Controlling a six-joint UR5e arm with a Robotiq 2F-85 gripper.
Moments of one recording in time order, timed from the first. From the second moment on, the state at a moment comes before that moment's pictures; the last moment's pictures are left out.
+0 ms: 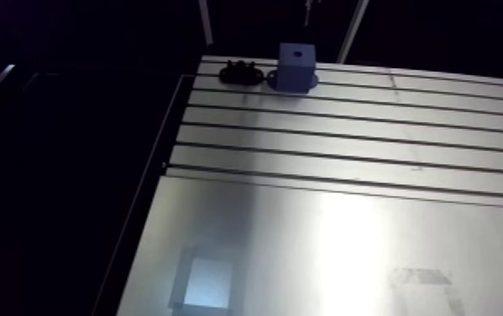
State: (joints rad) arm 0.08 -1.00 1.20 -1.65 -1.62 -2.07
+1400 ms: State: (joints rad) arm 0.08 -0.94 1.25 -1.75 -1.62 -2.06
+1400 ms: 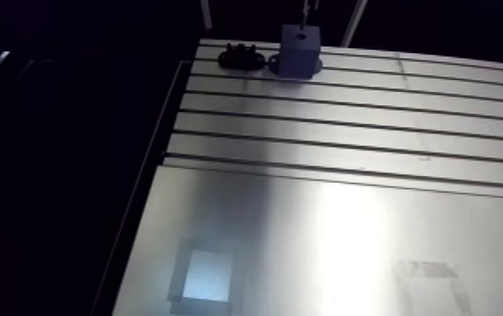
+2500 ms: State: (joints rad) arm 0.08 -0.93 1.26 -1.78 -1.62 -2.06
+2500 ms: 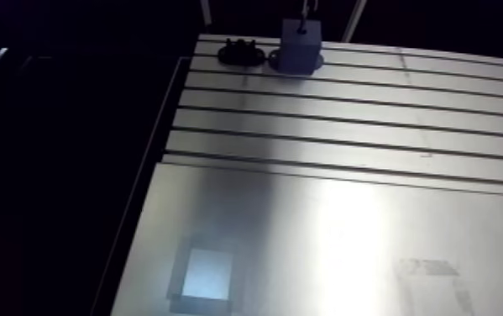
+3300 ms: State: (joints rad) arm 0.08 -0.92 1.27 -1.78 -1.62 -2.06
